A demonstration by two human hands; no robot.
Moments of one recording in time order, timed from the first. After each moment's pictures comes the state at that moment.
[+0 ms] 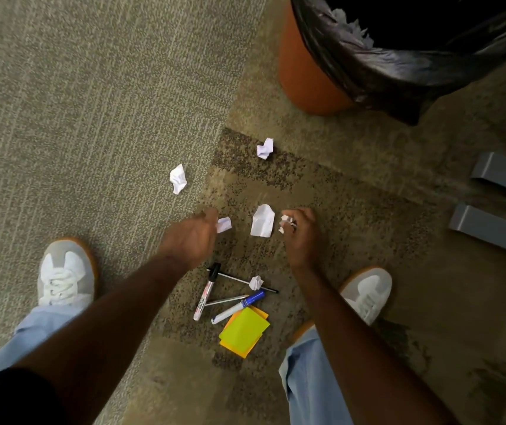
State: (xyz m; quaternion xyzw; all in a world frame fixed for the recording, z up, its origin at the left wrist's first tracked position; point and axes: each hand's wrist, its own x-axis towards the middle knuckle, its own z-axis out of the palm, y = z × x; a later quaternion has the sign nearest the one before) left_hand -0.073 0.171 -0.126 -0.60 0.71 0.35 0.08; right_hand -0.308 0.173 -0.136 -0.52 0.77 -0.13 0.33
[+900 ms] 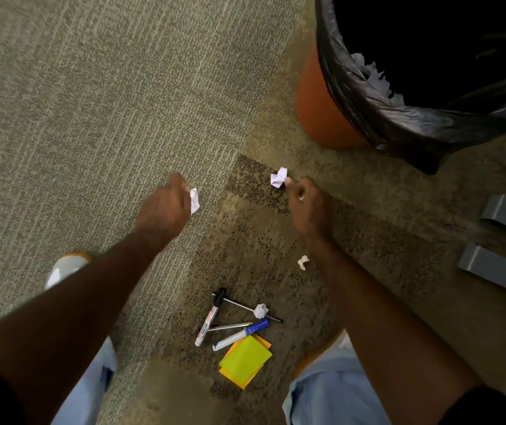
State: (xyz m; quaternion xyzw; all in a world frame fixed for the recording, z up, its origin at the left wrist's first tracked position) left_hand -0.012 0.089 -0.131 -0.74 0.59 0.31 -0.03; right_hand -0.286 0.051 -0.130 -0.56 0.76 -0.10 0.31
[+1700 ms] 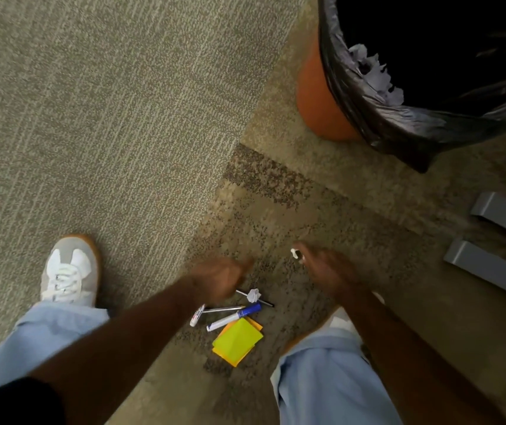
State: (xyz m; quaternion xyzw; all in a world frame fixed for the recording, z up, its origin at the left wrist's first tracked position) left_hand -0.107 0.197 -0.124 -0.45 0.74 0.48 0.13; right_hand -0.384 0.152 -0.121 -0.77 0.48 0.28 0.32
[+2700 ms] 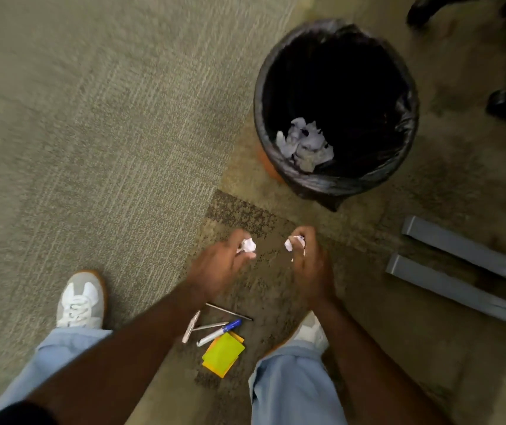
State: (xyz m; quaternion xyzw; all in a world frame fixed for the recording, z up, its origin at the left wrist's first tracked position) left_hand -0.136 0.104 0.009 -0.61 0.65 0.45 -0.09; right_hand -0.353 0.100 0.022 -0.62 0.71 -0.15 0.31
